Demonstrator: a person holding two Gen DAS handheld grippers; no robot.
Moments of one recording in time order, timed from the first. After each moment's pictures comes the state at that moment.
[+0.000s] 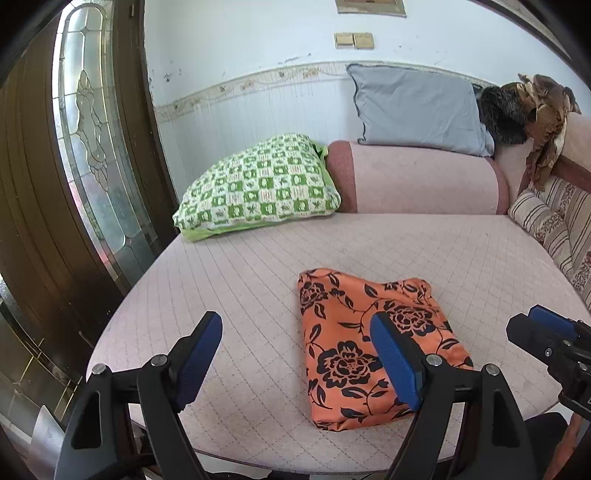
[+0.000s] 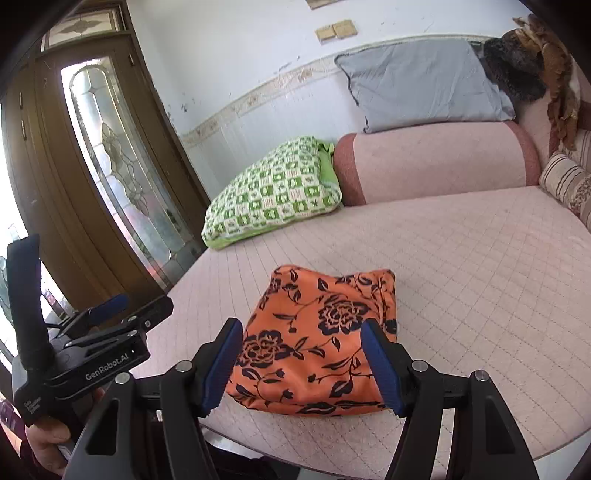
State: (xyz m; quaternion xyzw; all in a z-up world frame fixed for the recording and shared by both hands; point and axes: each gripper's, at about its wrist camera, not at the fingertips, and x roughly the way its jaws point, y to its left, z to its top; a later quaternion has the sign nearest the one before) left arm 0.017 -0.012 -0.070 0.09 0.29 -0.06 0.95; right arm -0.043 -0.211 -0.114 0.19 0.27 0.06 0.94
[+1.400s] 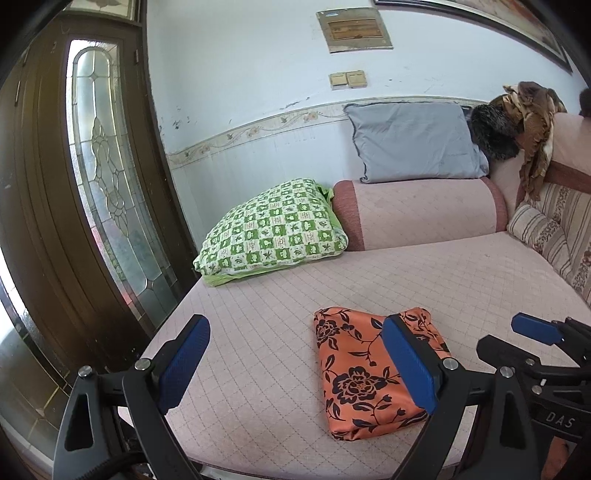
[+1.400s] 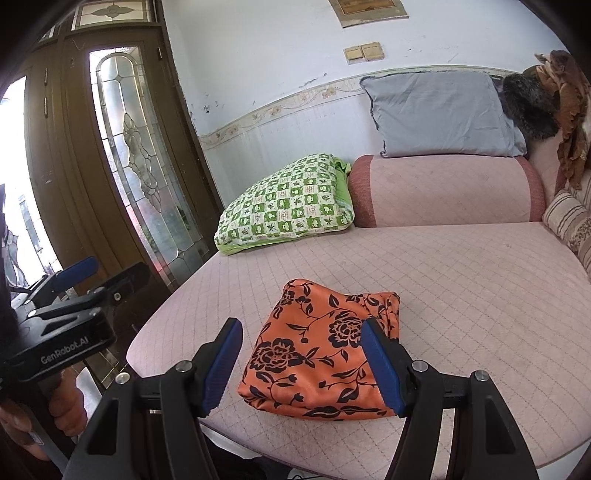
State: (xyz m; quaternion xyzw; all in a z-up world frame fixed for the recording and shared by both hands) left arm -0.029 -0.014 -0.017 0.13 0.21 -0.05 0.97; right arm -0.061 -0.193 -0.086 0.14 0.25 0.07 0.96
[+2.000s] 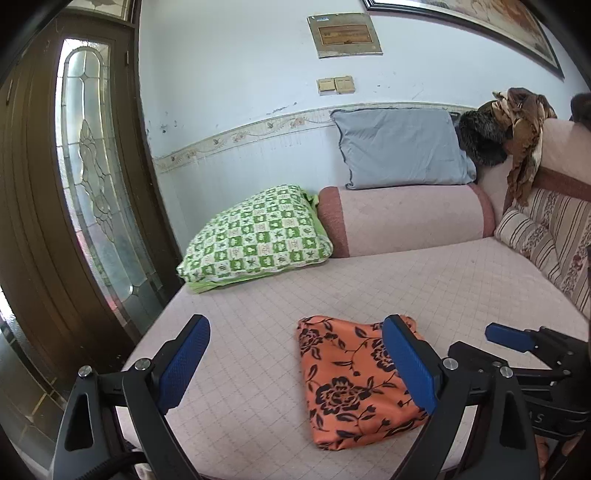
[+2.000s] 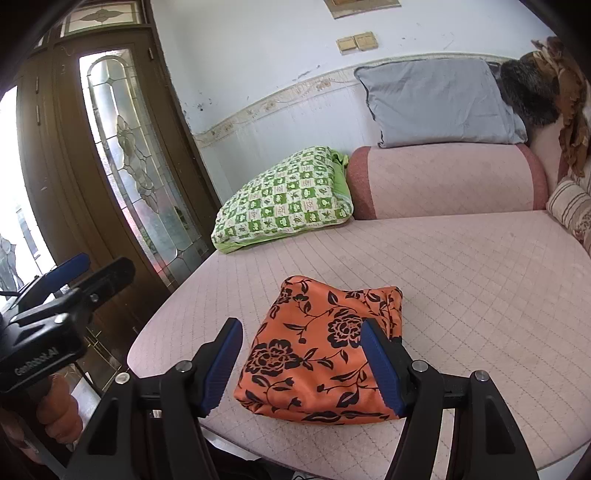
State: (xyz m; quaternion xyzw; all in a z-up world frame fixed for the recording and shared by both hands) left arm -0.018 -0.022 -0.016 0.11 0.21 -0.09 0.97; right arm -0.039 -0.204 -0.100 0.16 0.26 0.07 0.95
